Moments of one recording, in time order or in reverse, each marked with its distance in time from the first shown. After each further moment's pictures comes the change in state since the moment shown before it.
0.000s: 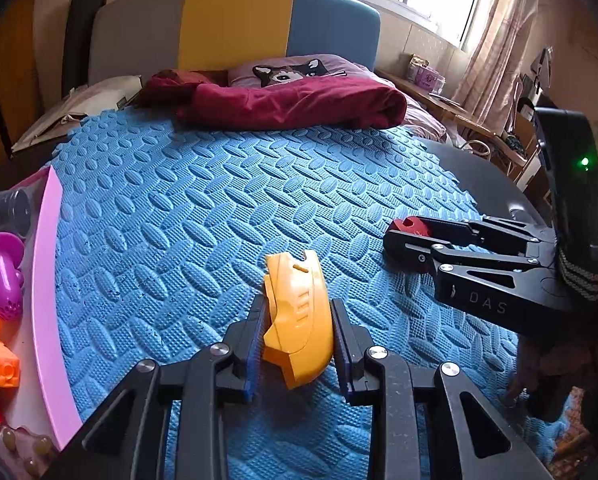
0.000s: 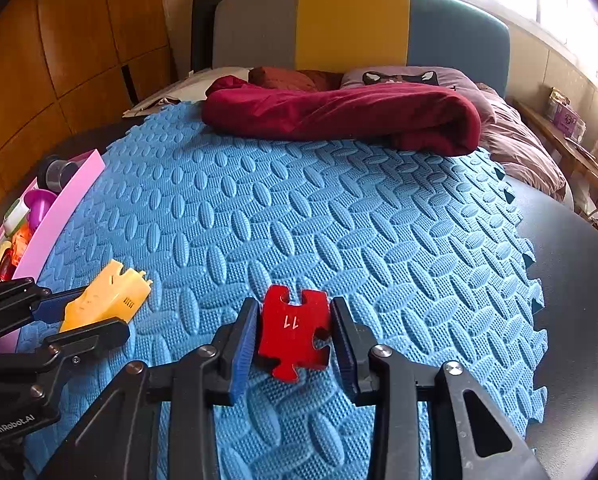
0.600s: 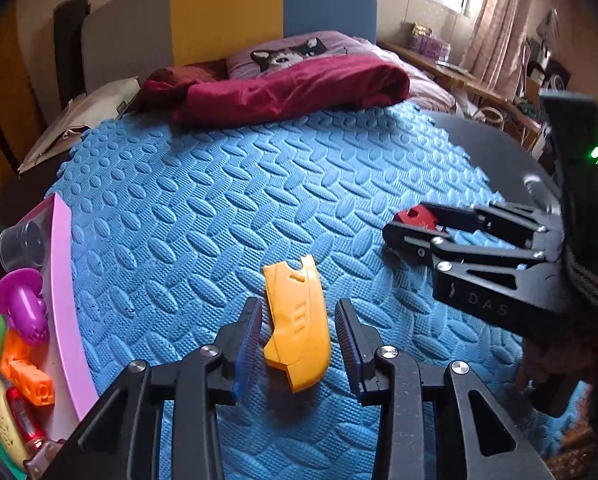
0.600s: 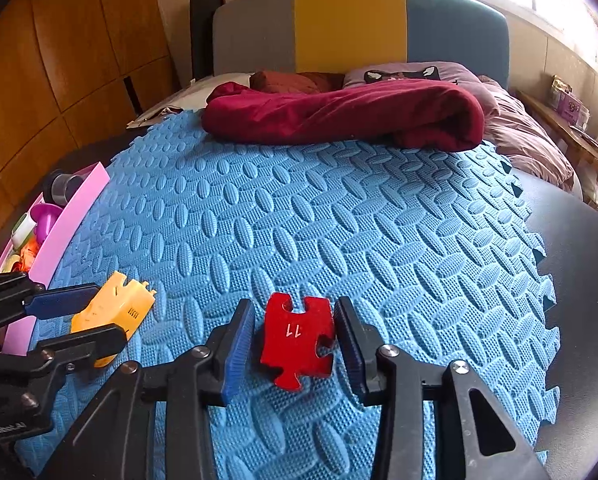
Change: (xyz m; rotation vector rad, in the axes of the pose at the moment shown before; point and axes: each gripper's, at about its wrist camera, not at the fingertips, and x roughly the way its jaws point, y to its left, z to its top) left arm 0.007 -0.018 0.015 0.095 0.106 0.101; right arm 0.002 -0.004 0.001 0.029 -0.006 0.038
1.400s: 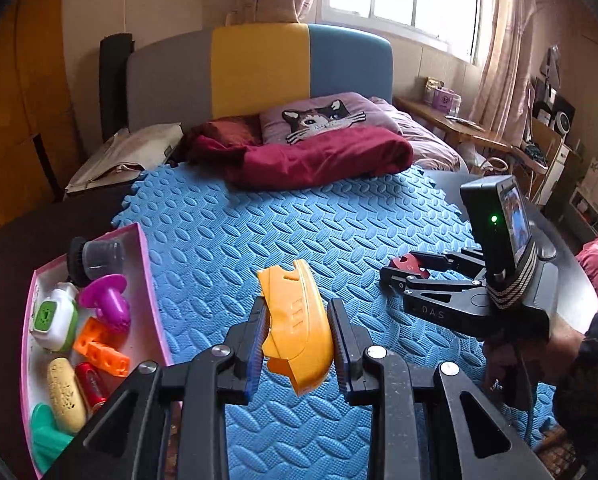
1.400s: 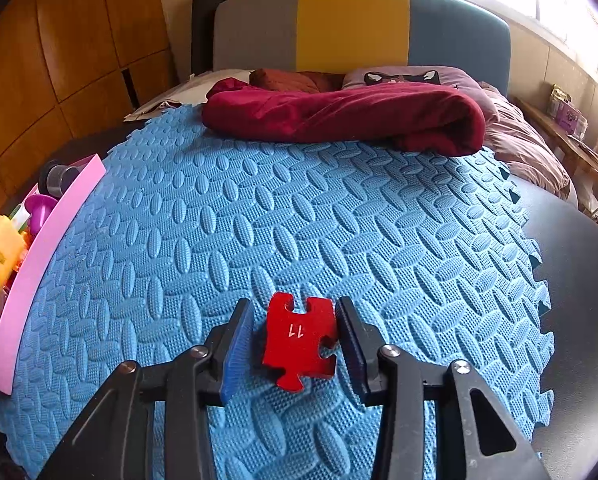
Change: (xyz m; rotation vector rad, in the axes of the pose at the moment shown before) left arm -0.099 0.019 -0.017 -0.068 -0.216 0.060; right arm 0.002 0.006 0.000 -0.029 0.005 -0.034
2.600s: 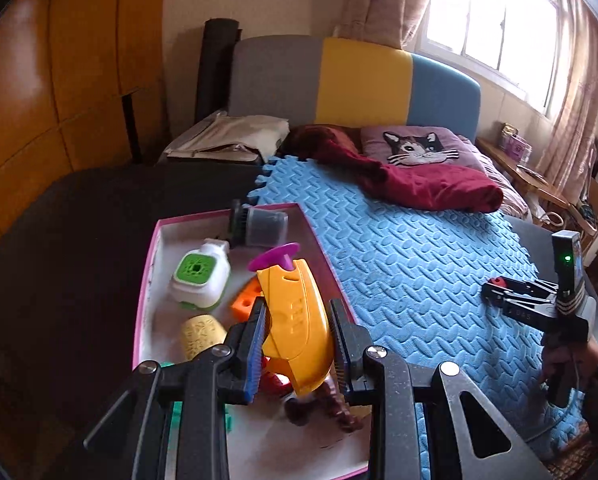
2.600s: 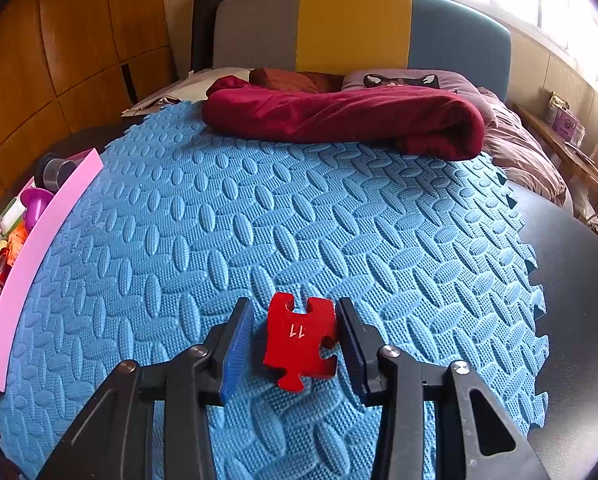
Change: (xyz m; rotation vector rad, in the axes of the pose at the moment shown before) left arm -0.058 0.129 -0.037 -0.221 -0.036 0.185; right arm 0.001 0.003 0.000 -0.020 0.000 -0.022
